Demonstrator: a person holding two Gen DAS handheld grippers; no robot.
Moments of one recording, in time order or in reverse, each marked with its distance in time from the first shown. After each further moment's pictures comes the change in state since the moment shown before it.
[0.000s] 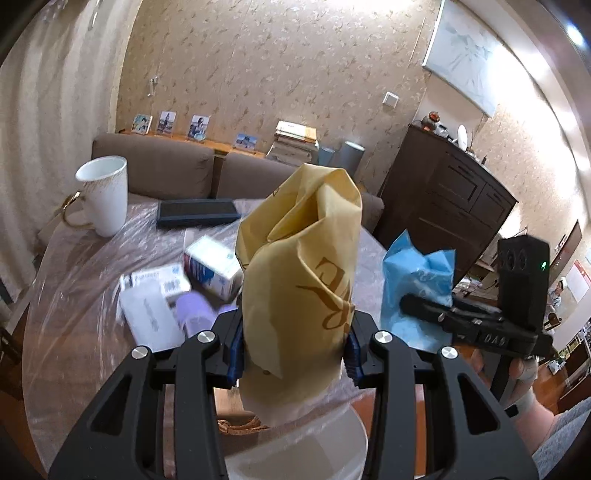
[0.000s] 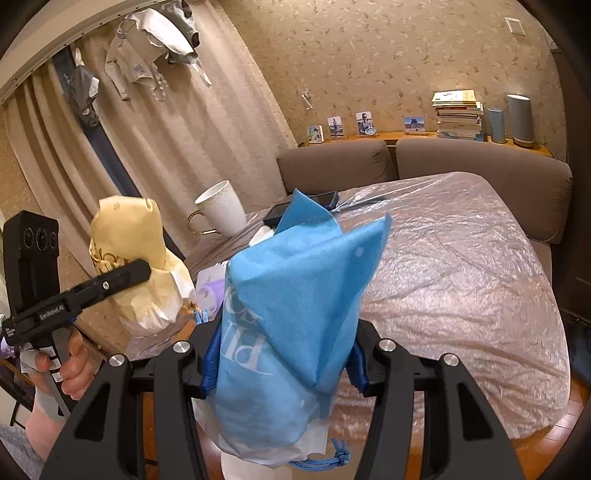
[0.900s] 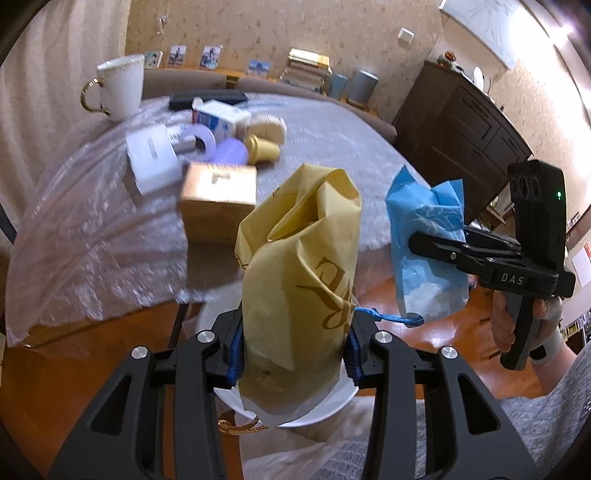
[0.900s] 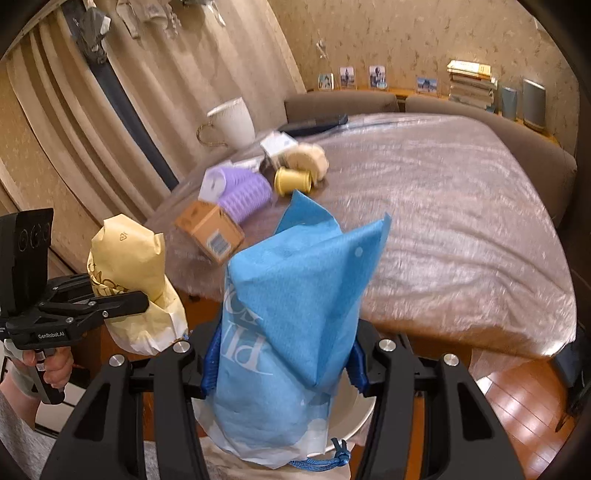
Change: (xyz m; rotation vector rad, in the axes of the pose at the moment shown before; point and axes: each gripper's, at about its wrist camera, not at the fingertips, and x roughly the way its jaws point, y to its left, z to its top) left arm -0.007 -0.017 -0.113 -0.025 0.258 0.041; right arm -0.008 0.025 -0.090 -0.091 0.231 -0.038
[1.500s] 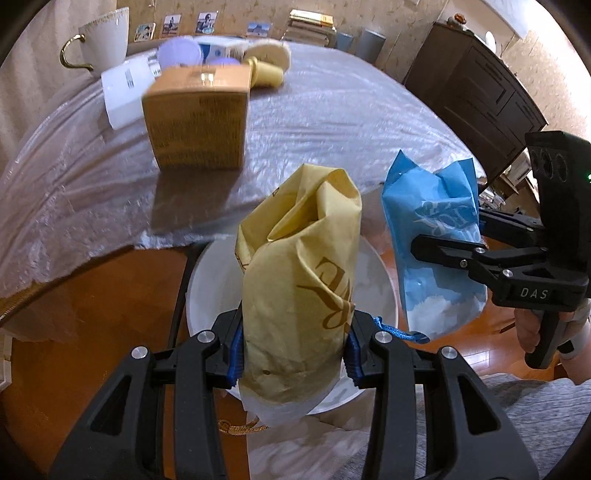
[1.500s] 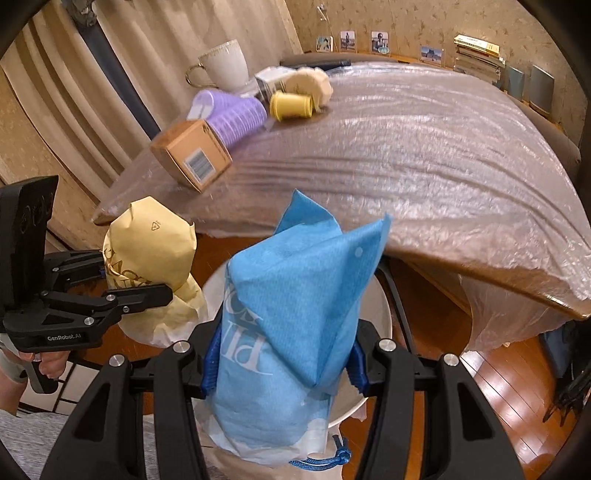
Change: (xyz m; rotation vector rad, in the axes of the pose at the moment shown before) left arm 0.063 0.010 -0.029 0.022 0.137 0.041; right arm 0.052 0.001 -0.035 -0.009 0.142 -0.053
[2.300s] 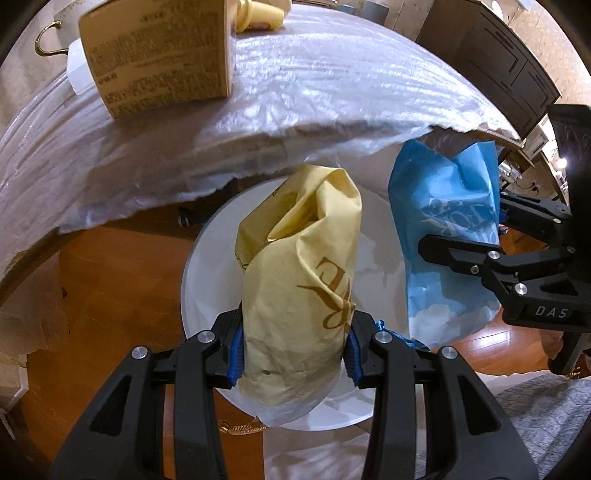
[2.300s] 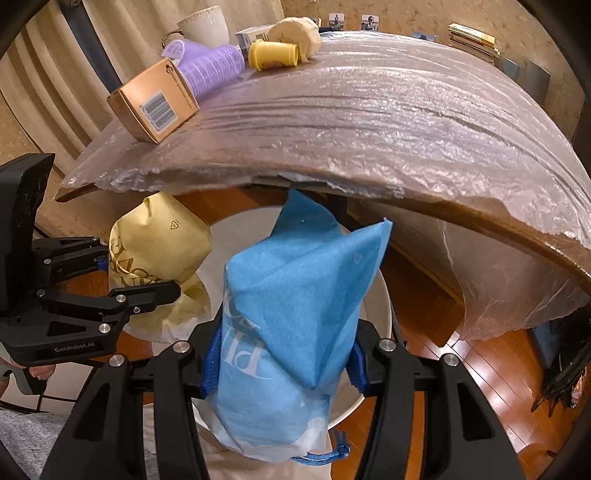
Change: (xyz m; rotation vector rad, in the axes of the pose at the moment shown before) left arm 0.057 0.003 -0.005 0.050 0.083 0.067; right arm 0.055 0.008 -0.012 -0.007 0.058 -0.096
